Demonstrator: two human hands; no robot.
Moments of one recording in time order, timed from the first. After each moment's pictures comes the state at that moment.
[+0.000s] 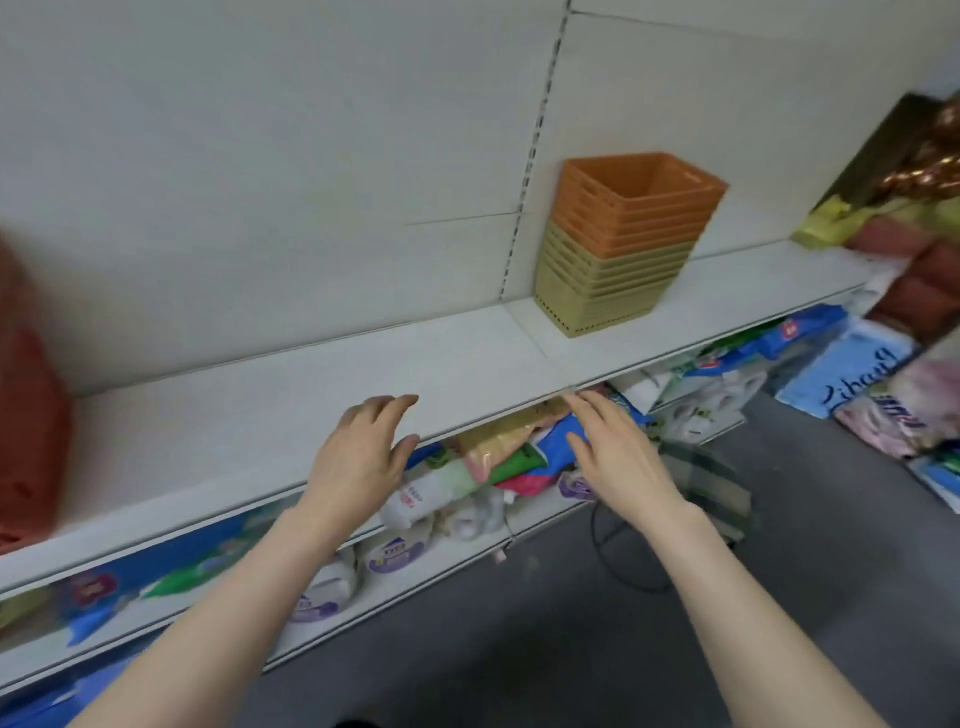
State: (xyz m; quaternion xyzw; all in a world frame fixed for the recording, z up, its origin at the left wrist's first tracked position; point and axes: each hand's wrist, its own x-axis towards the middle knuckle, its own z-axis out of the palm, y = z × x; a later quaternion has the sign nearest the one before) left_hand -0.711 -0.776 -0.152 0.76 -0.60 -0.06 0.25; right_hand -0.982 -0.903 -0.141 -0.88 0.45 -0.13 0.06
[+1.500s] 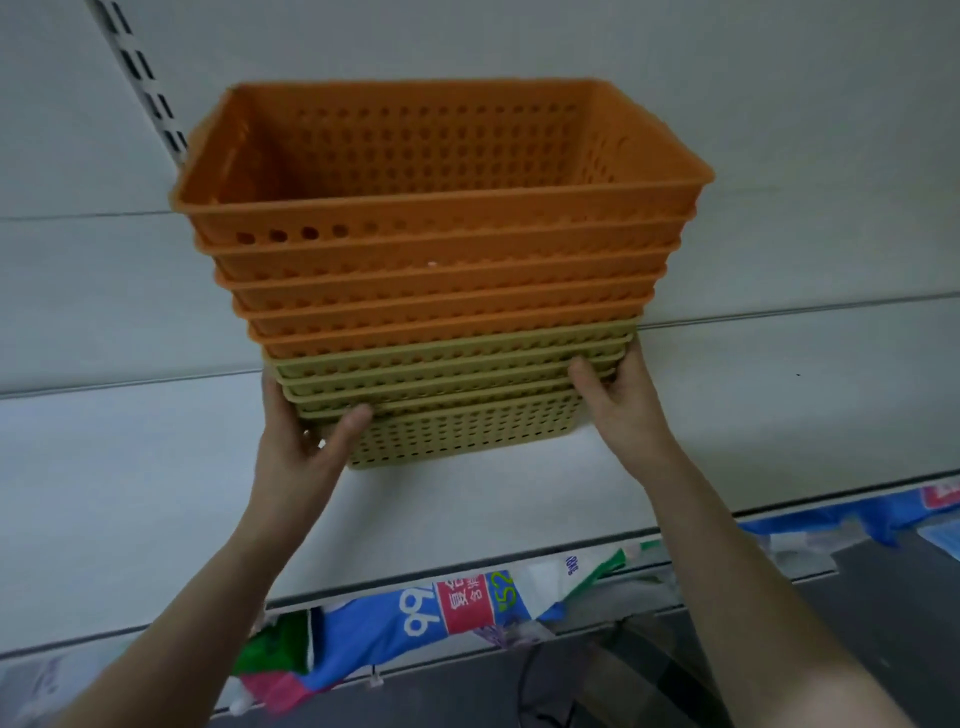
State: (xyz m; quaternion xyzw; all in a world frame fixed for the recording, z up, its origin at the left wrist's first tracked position) left_hand -0.915 -1.282 -0.251 0.71 -0.32 -0.13 0.61; right_hand -1.105 -1.511 -0.245 -0.73 0.28 -0.34 0.52
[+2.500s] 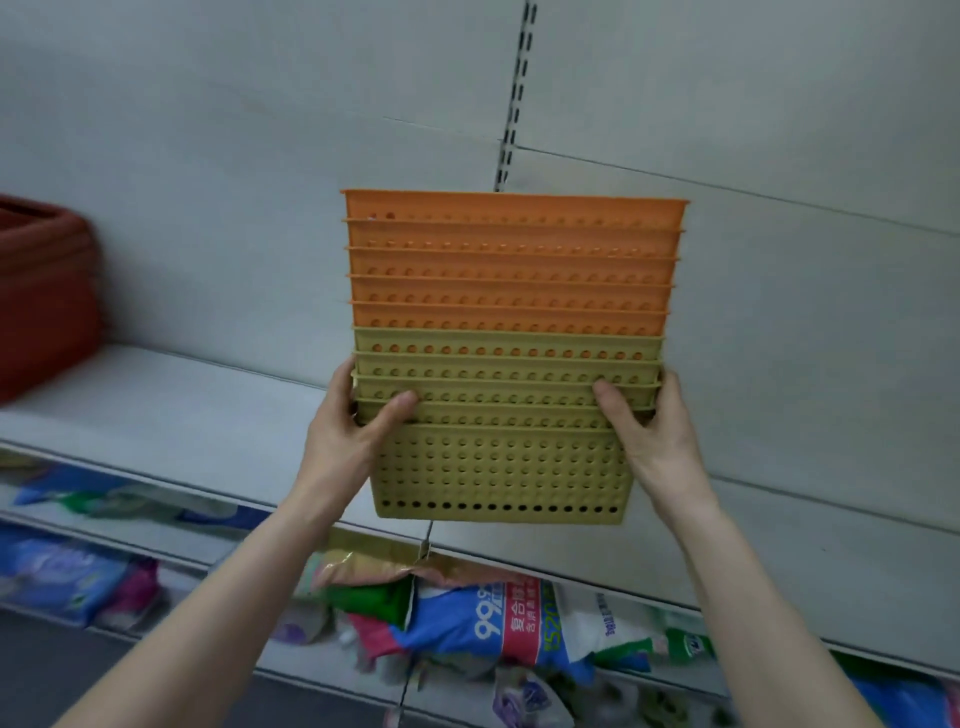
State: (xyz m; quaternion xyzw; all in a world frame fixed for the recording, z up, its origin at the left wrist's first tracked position) left_hand -0.977 -1.082 -0.056 0.69 -0.20 -0.05 0.69; right_hand -1.115 -1.325 -0.025 -0.77 0.22 -0.33 0.49
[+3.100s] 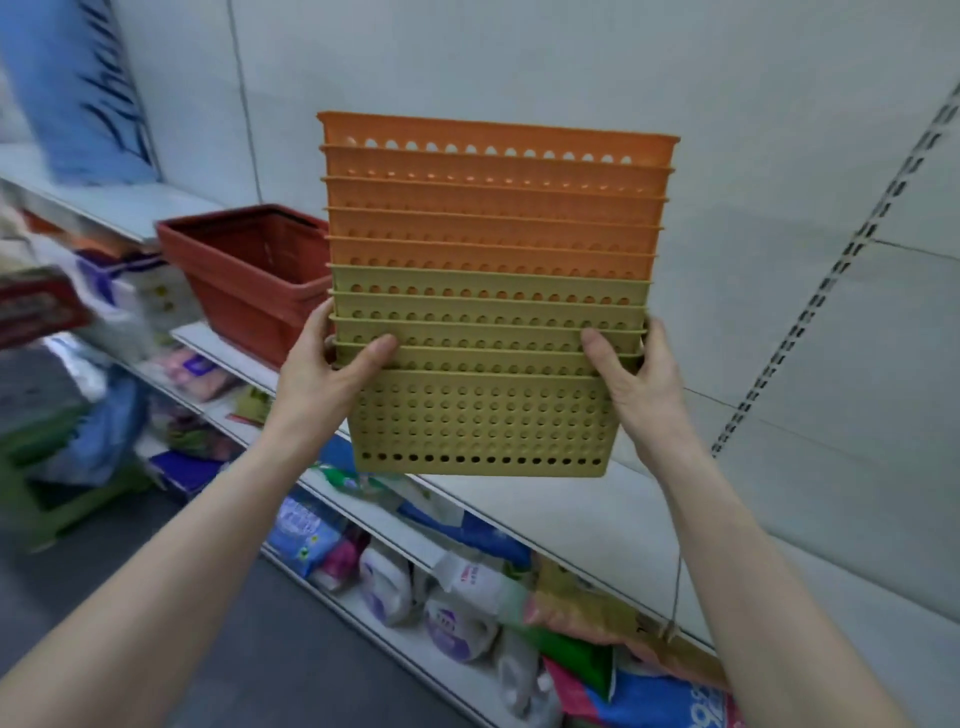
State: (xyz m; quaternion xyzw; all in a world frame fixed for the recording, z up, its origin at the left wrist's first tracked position) left_hand -0.847 -0.751 -0.004 0.73 -0.11 0.14 0.66; right_hand -0.899 -1.033 0.027 -0.79 0.05 -0.26 0.56
